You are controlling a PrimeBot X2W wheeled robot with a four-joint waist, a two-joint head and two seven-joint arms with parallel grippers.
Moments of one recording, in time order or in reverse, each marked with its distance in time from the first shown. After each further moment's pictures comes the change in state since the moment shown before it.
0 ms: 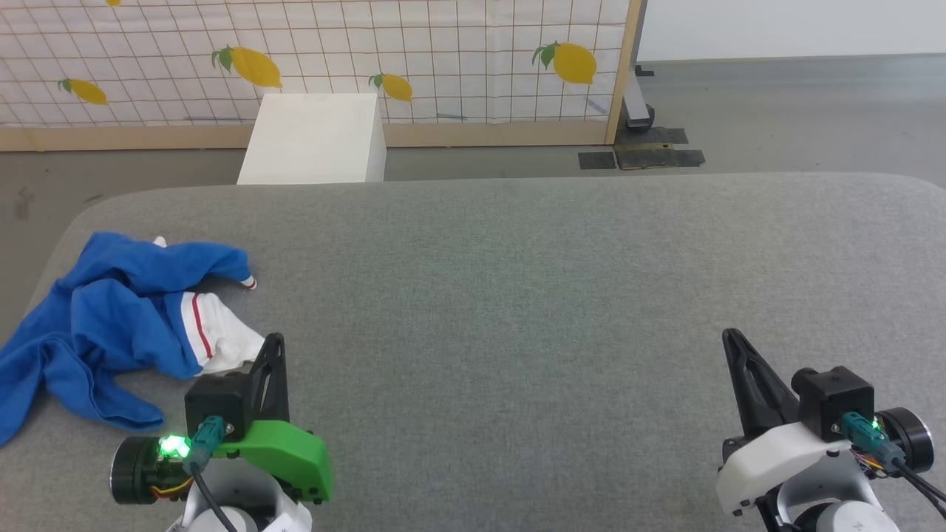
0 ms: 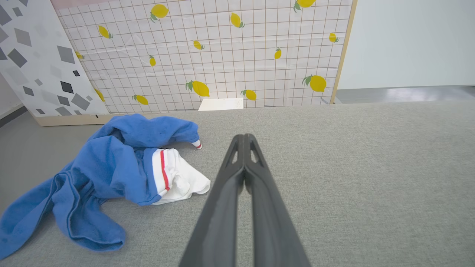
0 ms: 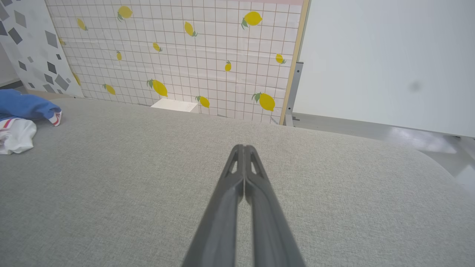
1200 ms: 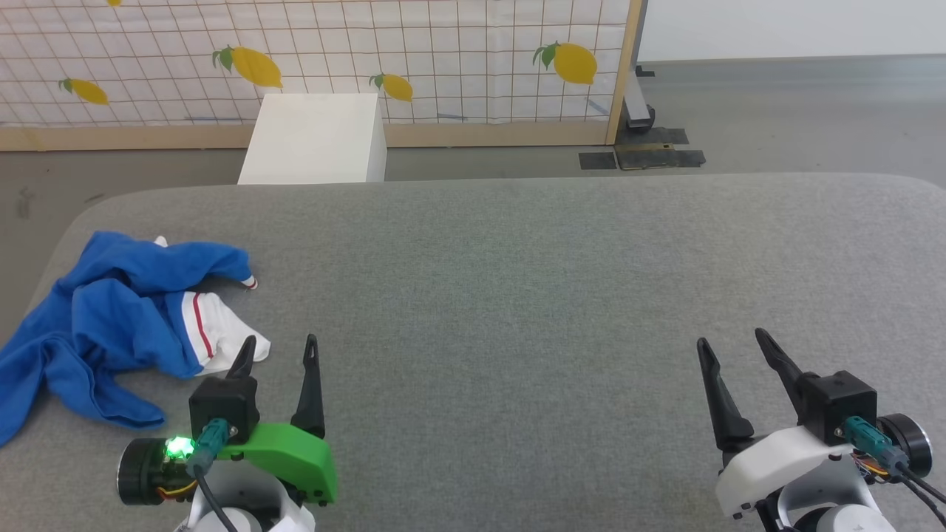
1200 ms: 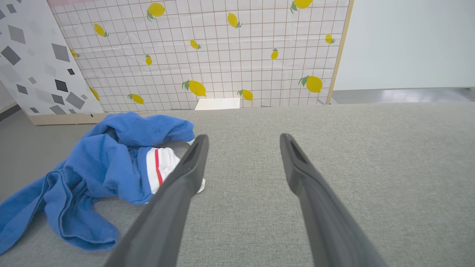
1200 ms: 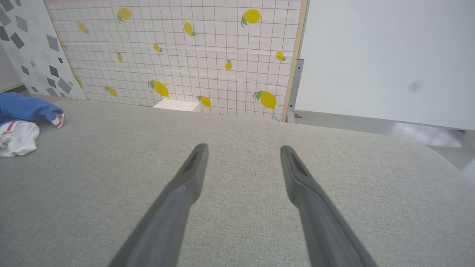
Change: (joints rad) left arm 0.000 0.000 -0.012 0.012 -0.015 0.000 -0.014; right arm 0.004 0.000 -0.001 0.014 0.024 0.000 -0.011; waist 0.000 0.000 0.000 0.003
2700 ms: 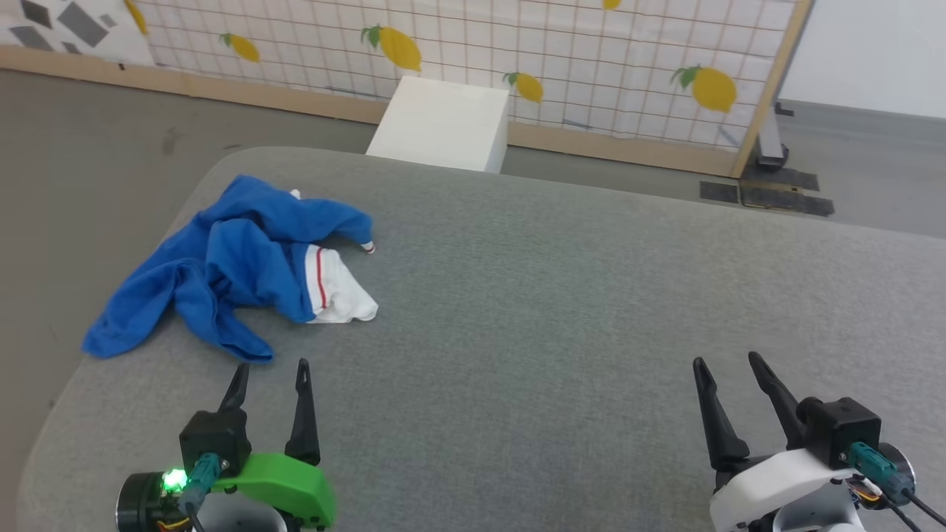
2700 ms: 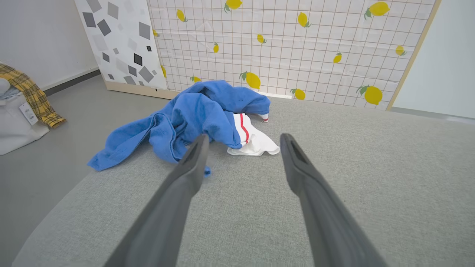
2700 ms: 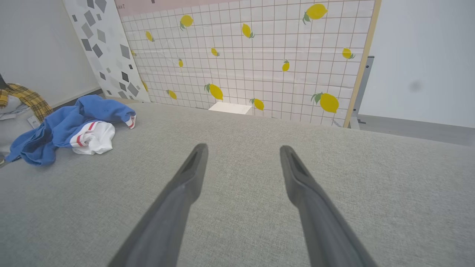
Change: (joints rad) left arm 0.051 0.022 -0.027 0.026 -0.070 0.053 -0.083; right arm 0.022 0.000 0.015 0.079 0.101 0.000 -0.096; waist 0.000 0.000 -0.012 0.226
